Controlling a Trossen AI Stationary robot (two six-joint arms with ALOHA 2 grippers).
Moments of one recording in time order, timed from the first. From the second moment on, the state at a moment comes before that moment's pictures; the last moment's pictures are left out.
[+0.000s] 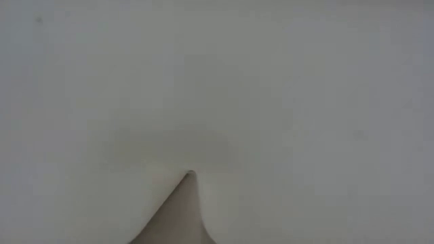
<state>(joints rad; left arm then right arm) -0.54 1.20 0.82 -0.88 -0.08 -1.04 0.19 1.41 0.79 0.21 0.18 0.00</state>
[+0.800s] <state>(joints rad) -0.77 1.29 0.82 -0.88 0.03 -1.33 0.18 1.41 0.79 0.21 0.18 -0.01</state>
